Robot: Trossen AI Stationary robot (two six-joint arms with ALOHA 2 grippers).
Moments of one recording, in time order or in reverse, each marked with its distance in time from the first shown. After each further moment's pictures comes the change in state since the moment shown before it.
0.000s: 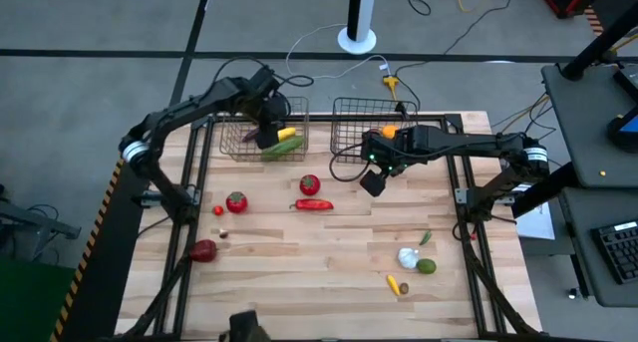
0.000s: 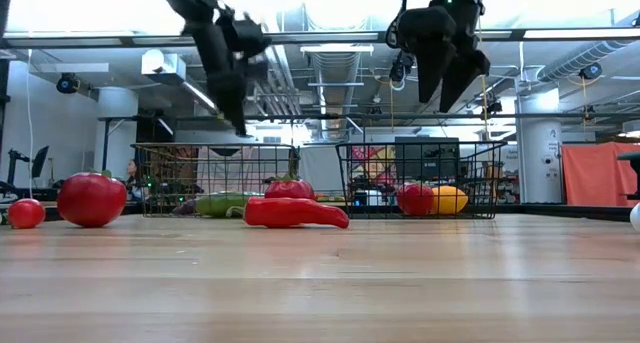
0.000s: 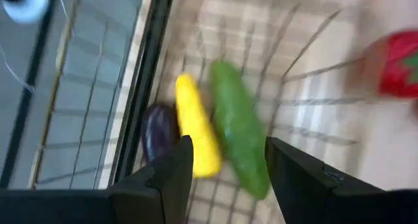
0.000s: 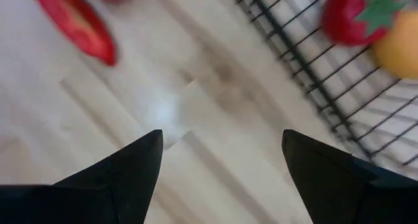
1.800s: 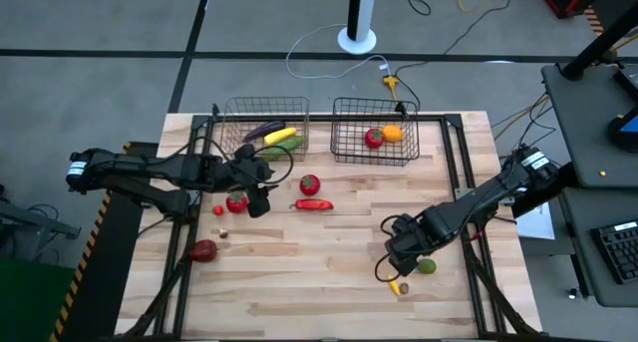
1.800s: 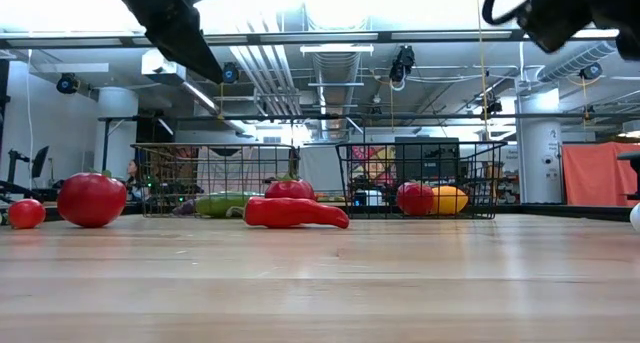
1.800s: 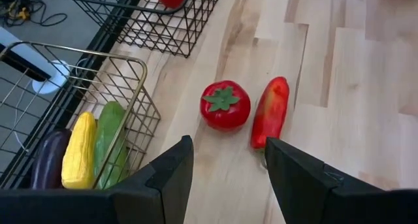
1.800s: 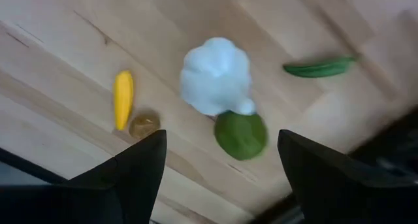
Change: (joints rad) left arm -0.735 -0.521 -0.496 0.296 -0.400 -0.624; right arm 0.643 -0.001 -0.232 -0.036 -0.276 0.817
